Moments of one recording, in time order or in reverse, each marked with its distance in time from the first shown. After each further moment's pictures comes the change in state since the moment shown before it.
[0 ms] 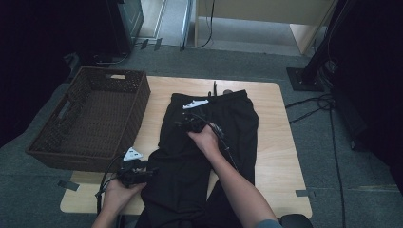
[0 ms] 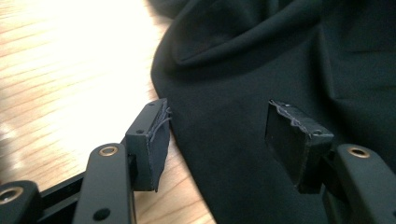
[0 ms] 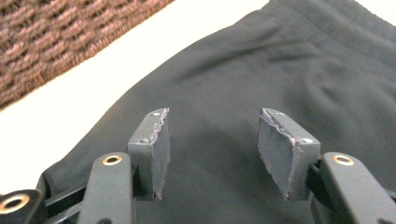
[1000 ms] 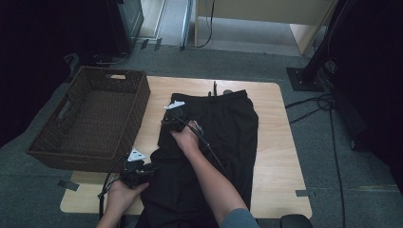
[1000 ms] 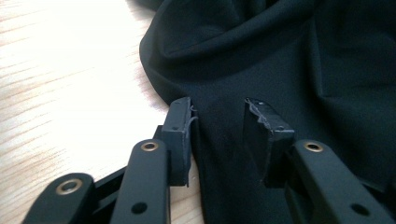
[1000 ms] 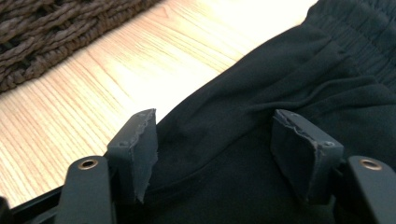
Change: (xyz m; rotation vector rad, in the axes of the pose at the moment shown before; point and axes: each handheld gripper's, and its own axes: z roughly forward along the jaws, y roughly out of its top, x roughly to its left) left arm -0.010 0.002 0.002 0.021 0.006 -0.010; right arm 0.033 0.014 0.065 0.012 -0.166 -0.057
